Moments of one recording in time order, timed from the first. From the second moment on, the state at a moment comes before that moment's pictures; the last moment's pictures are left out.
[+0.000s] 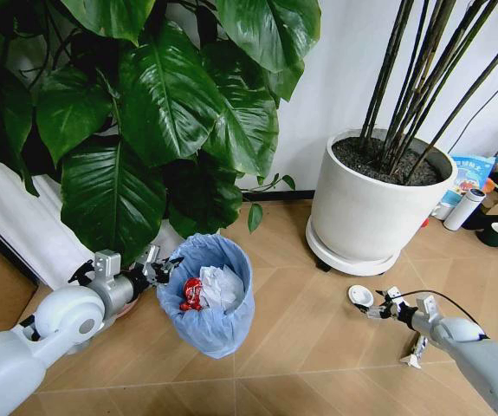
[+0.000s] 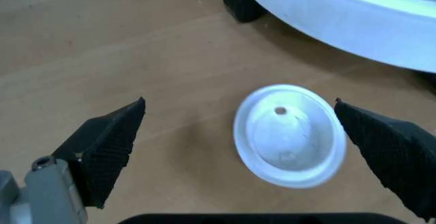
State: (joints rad) left arm 1.02 -0.50 -0.09 -2.00 -1.12 0.37 -0.12; right arm -0.74 0.84 -0.06 0.71 0.67 0.14 -0.68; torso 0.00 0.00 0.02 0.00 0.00
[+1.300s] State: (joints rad) left arm 1.03 -0.54 -0.09 -2.00 -1.10 0.37 -0.12; right arm -0.63 0.91 -0.13 0.55 0.59 0.08 -0.74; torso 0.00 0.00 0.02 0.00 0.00
